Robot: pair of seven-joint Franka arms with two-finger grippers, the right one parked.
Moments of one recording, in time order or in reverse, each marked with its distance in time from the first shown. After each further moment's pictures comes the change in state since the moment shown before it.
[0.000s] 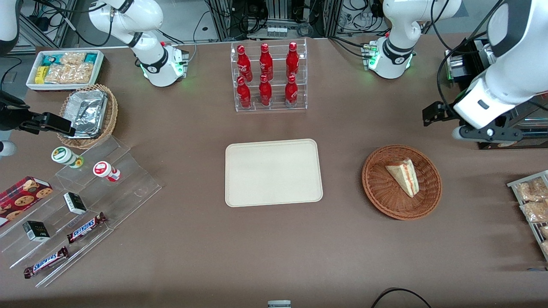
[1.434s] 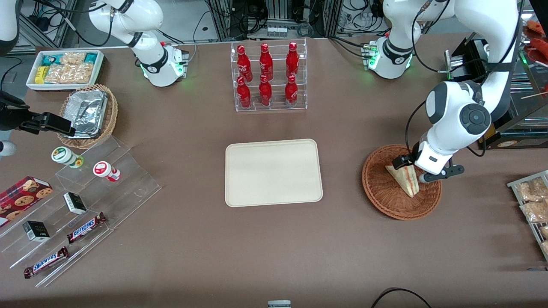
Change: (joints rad) arm 0.004 0.173 0.008 -0.406 -0.001 0.664 -0.433
